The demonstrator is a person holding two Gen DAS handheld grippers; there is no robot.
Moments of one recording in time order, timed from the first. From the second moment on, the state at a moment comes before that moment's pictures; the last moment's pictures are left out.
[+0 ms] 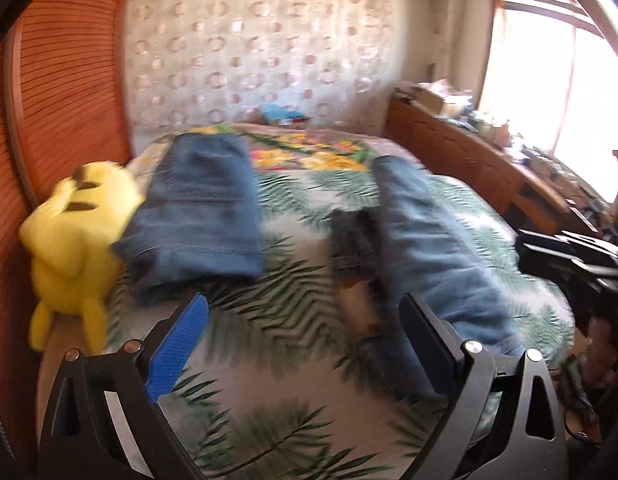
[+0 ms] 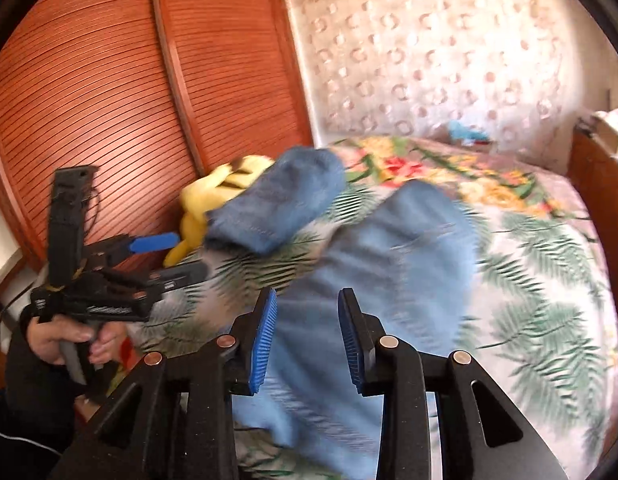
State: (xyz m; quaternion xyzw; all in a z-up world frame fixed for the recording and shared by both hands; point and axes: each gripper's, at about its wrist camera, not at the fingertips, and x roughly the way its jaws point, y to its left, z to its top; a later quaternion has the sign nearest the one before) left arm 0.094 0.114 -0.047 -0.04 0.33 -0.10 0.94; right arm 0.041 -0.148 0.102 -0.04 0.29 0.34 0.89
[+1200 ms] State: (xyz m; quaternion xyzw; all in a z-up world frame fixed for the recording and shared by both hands) left arm 0.125 0.062 -0.103 0.01 0.42 -0.14 0.90; right arm 0.172 -0.121 0.039 -0.08 0.34 0.26 0.90
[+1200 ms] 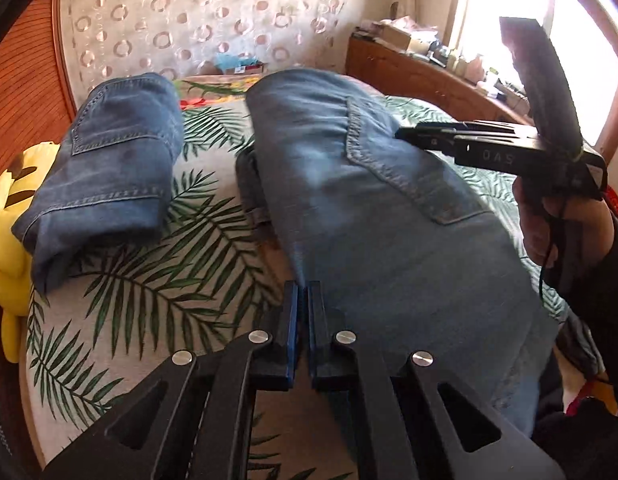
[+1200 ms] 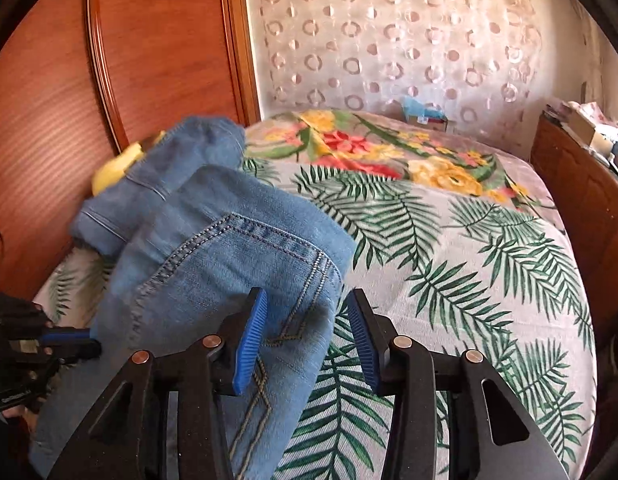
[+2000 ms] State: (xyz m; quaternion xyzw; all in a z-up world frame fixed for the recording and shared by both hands) left arm 0.223 0.066 -0.102 -0.02 0.43 -0.14 0.89; right arm 0.213 -0.131 0.014 -0.01 0.42 0.35 0.84
